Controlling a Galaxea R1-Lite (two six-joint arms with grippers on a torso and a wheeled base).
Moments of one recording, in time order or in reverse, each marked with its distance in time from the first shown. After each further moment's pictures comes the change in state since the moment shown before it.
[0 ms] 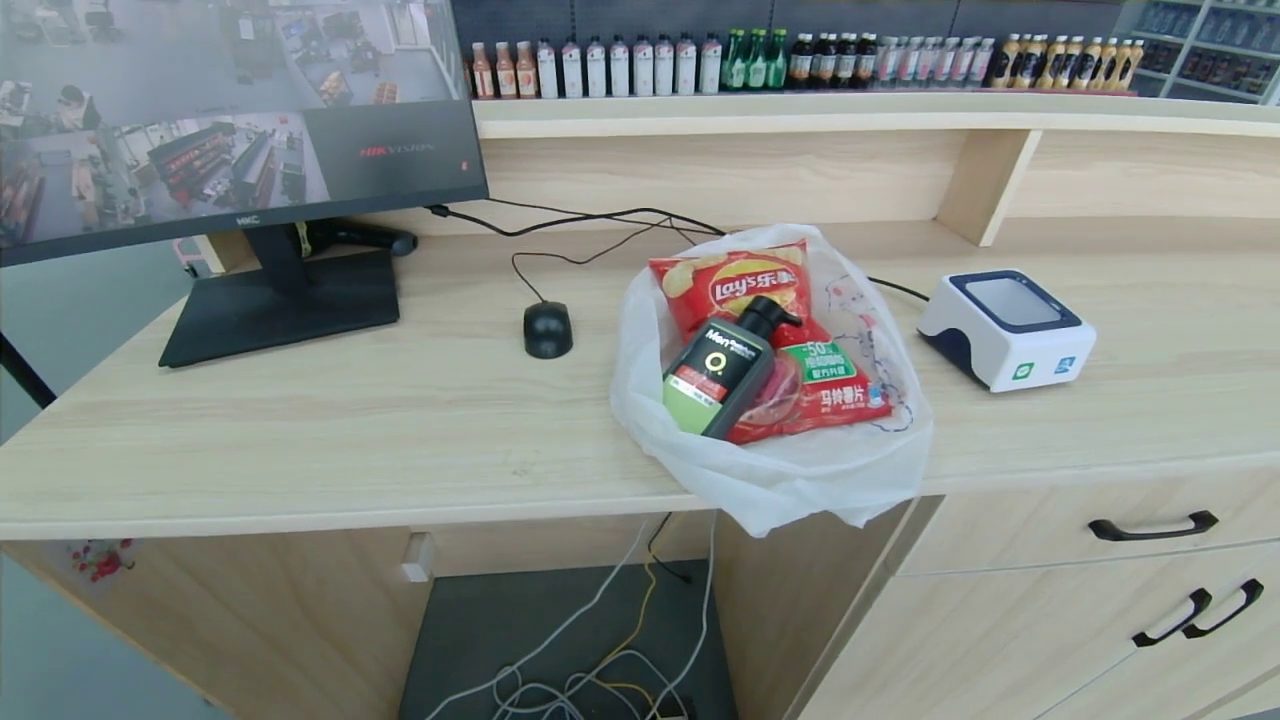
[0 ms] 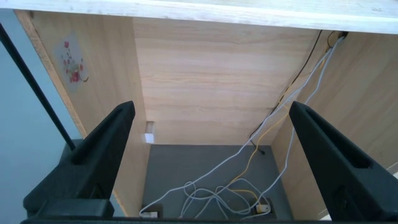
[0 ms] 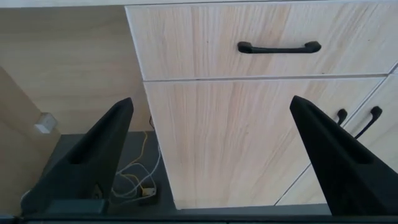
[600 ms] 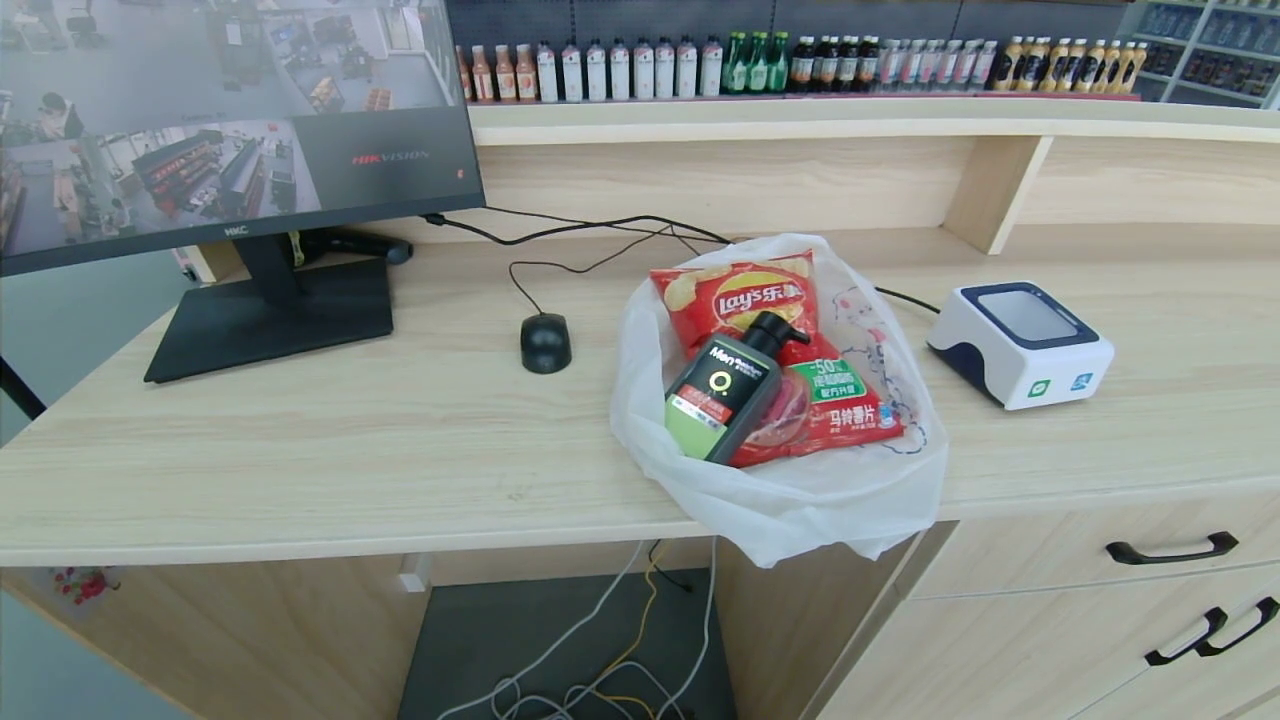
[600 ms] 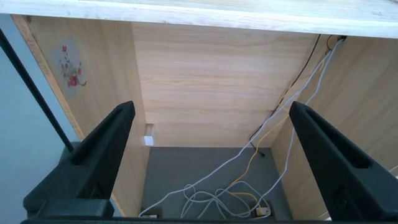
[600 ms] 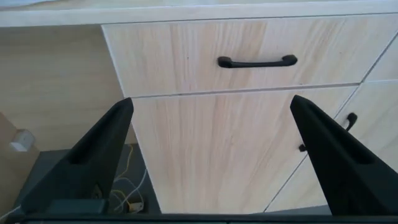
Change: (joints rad) left arm -0.001 0.000 0.000 0.000 0.000 -0.002; right arm 0.000 0.009 -0.001 -0.015 -0.036 -0.016
